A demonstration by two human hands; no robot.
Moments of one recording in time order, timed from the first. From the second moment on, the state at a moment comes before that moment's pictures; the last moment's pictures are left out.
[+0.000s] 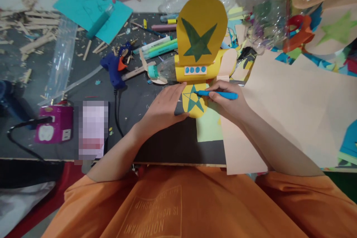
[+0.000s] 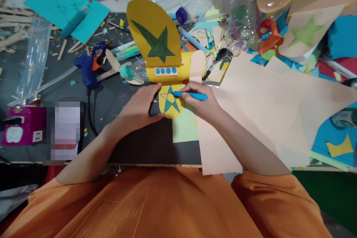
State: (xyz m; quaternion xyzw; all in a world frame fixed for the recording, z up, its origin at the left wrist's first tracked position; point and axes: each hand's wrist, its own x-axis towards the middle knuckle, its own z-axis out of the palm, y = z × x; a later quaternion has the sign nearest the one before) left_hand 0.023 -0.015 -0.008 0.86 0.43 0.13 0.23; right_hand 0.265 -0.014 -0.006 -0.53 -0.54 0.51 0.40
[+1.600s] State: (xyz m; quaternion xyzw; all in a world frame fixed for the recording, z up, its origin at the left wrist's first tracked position) left_hand 0.022 -0.016 -0.010 0.88 0.40 0.16 0.20; right_hand 0.255 -0.026 -0.004 -0.52 -0.52 0.53 0.43
